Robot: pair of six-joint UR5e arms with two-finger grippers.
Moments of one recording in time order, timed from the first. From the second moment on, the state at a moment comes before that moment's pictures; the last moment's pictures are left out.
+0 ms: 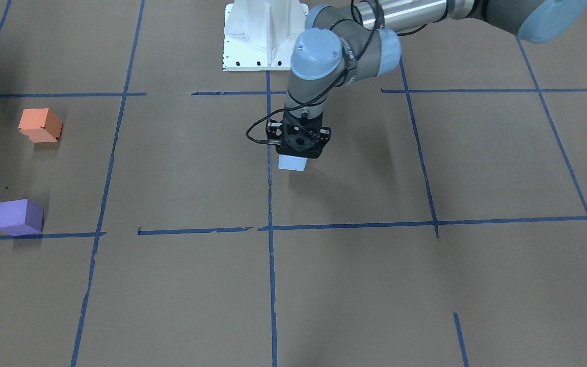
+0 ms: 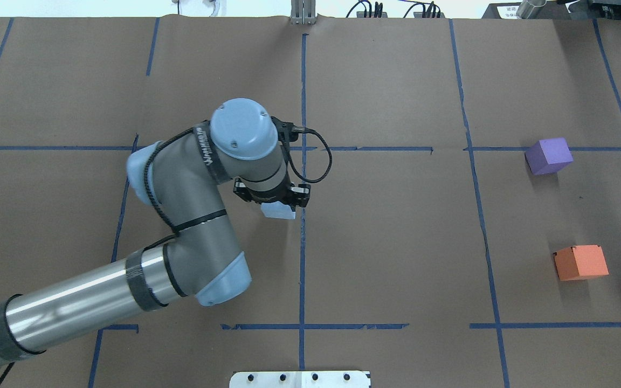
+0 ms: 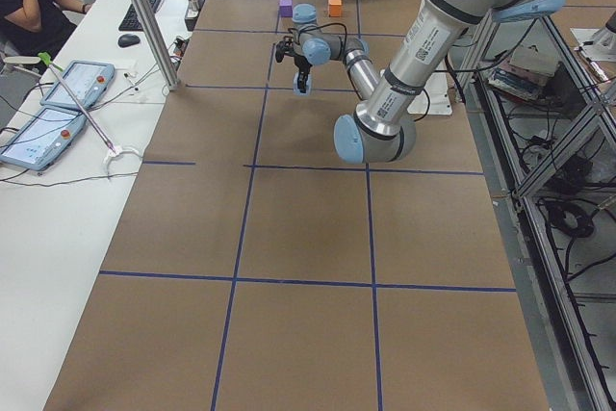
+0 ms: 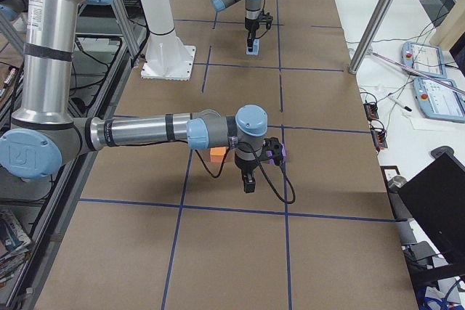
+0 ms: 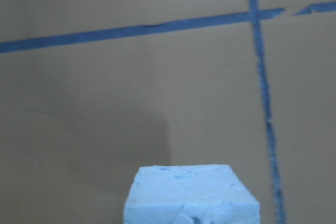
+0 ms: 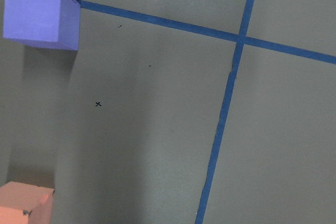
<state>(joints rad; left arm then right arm) -0.51 -2.40 -1.50 -1.62 -1.93 -1.12 1.42 -1.74 1.85 -1.56 2.30 -0.02</state>
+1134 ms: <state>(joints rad) -0.48 -2.53 -1.33 -1.62 -1.87 -1.15 1.34 -1.72 1.93 -1.56 2.31 0.09</state>
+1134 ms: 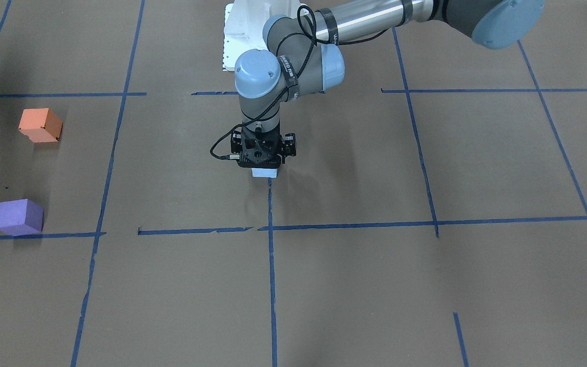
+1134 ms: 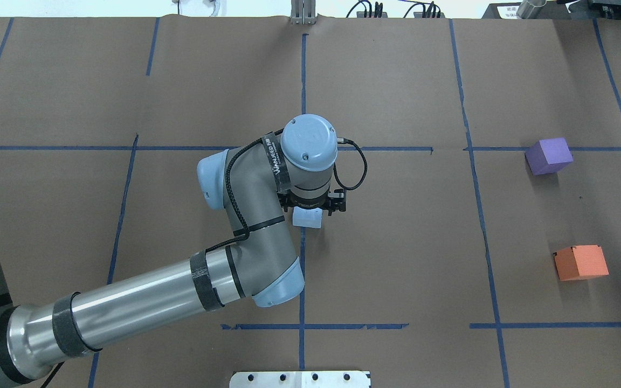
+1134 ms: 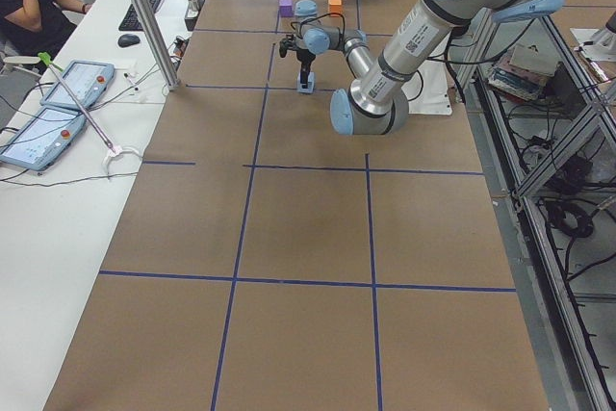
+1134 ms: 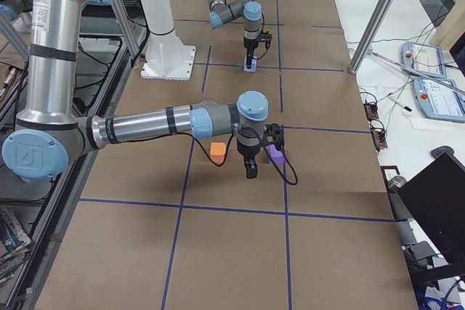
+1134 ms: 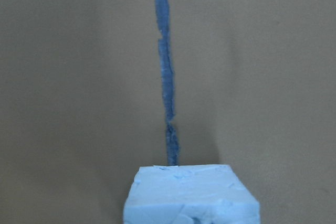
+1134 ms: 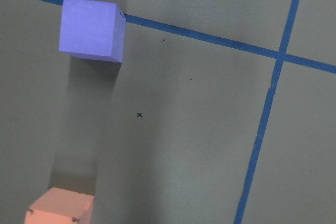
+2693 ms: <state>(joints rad) -0.73 -1.89 -2.06 -1.59 -1.99 -0.89 0.54 -0.86 1.67 -1.58 1.92 1.39</state>
